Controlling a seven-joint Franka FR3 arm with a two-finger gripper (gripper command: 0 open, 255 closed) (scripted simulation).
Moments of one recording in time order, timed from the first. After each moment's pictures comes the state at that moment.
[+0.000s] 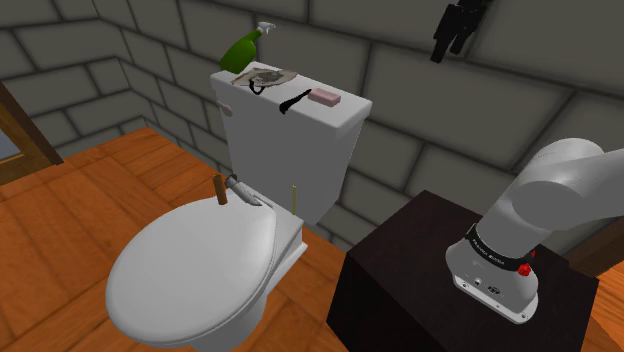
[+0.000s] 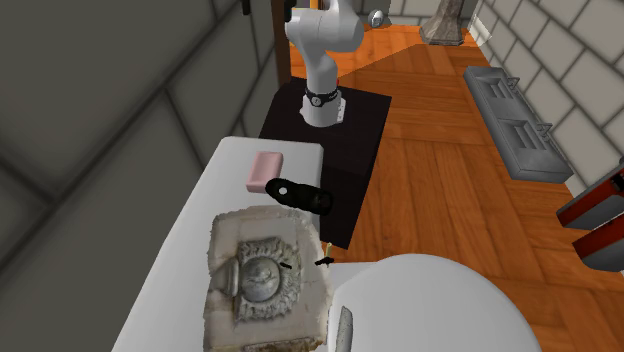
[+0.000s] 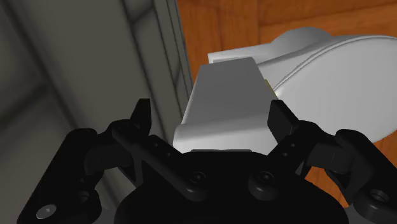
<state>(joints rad) 0.01 -0.83 -0.03 -2.31 -0.06 1.56 -0.07</state>
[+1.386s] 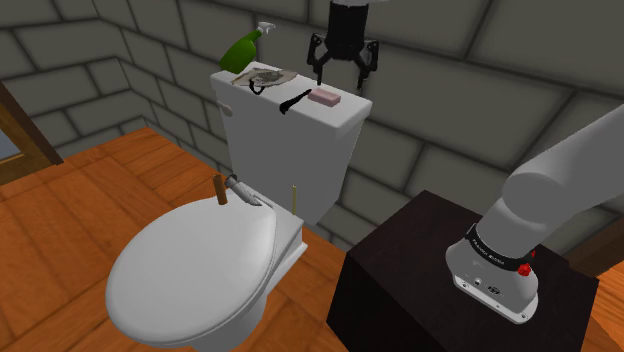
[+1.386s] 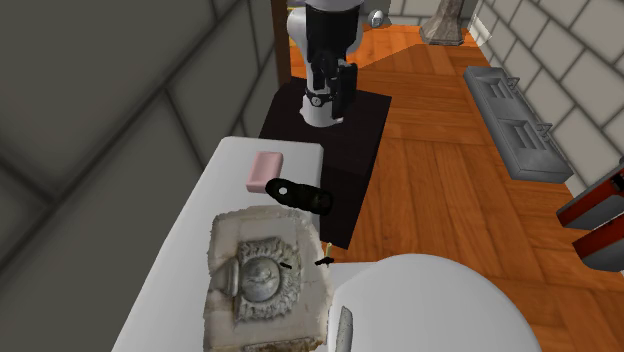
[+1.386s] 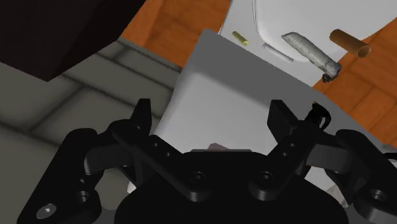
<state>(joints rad) -0.18 -0.30 0.47 -2.05 0.14 1.76 1.10</state>
